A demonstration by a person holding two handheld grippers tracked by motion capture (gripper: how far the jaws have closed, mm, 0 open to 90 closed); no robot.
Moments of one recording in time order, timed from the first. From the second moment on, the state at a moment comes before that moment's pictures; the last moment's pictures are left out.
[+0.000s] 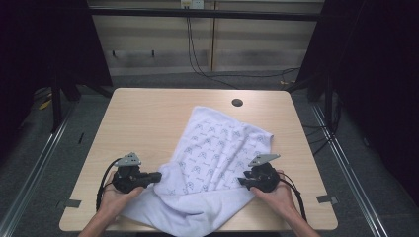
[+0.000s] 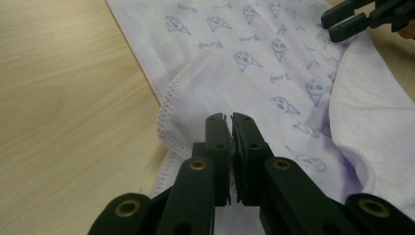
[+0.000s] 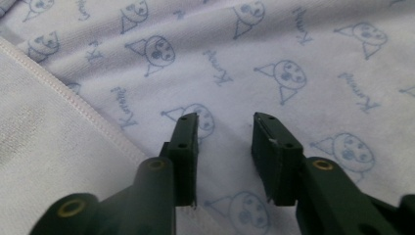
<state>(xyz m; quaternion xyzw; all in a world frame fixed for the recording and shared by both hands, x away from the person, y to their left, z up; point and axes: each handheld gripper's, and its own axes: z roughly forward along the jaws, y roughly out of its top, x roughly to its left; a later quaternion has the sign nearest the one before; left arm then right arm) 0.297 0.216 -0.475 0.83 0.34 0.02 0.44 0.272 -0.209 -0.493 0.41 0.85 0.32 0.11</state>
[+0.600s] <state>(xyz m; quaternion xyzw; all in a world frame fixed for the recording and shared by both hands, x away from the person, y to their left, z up) 0.299 0.195 -0.468 0.83 0.34 0.02 0.44 0.350 -0.281 -0.500 0.49 0.79 0.33 0.14</state>
